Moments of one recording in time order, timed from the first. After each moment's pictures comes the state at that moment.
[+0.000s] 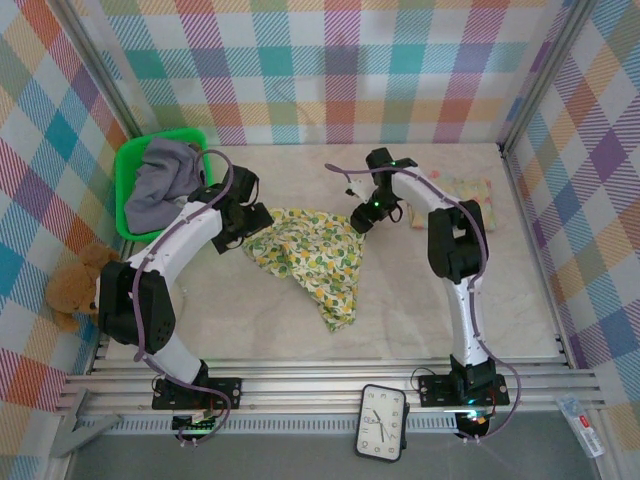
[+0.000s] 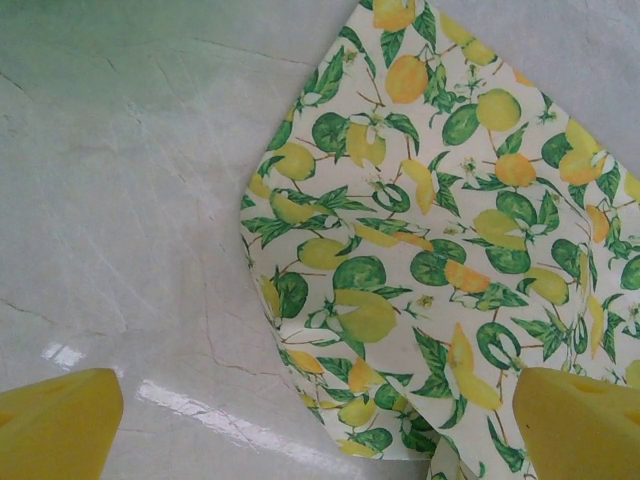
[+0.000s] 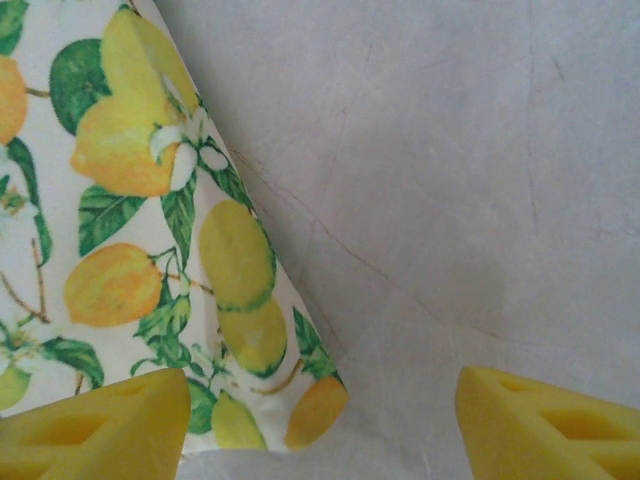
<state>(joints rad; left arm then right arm) -0.31 1.62 1.33 -0.90 -0.13 -0.84 0.36 2.29 1.92 -0.98 -0.21 -0.45</state>
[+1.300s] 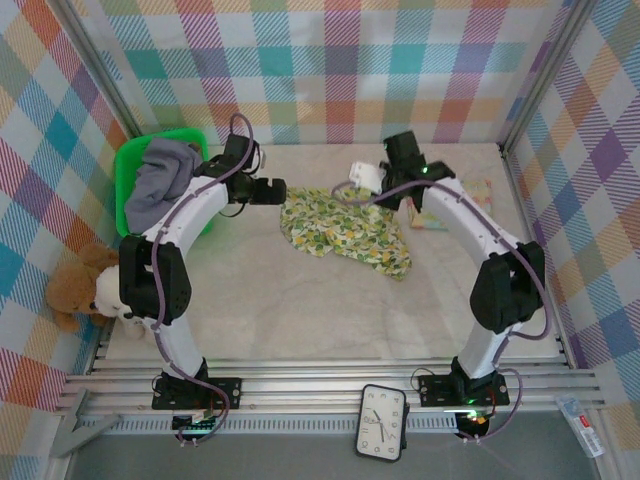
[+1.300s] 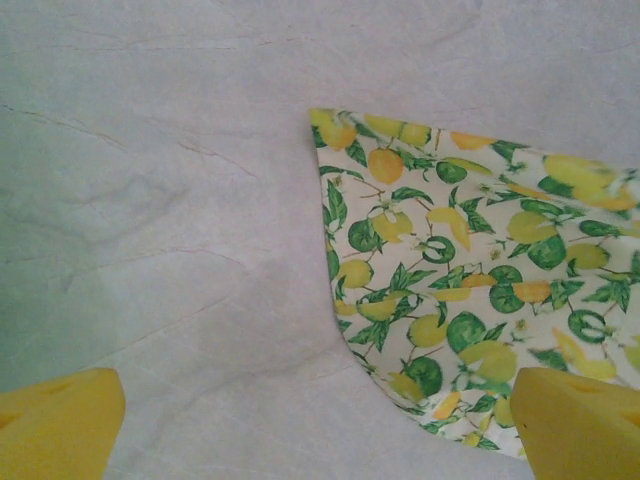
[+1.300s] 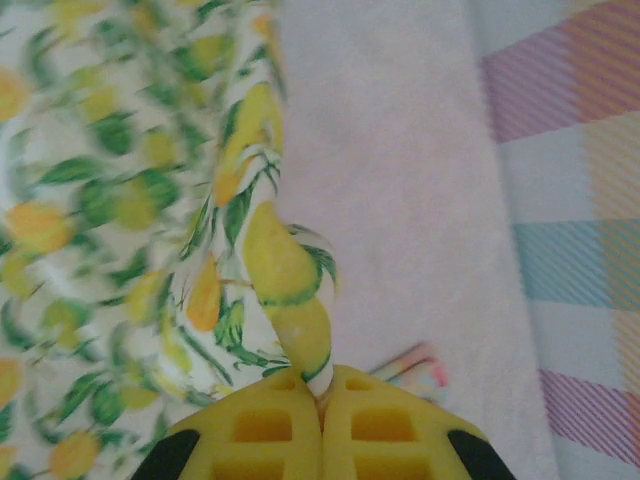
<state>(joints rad) -0.26 1.83 1.60 -0.74 0.02 -0.21 0.43 1.73 1.52 -0.70 -0.02 -1.02</state>
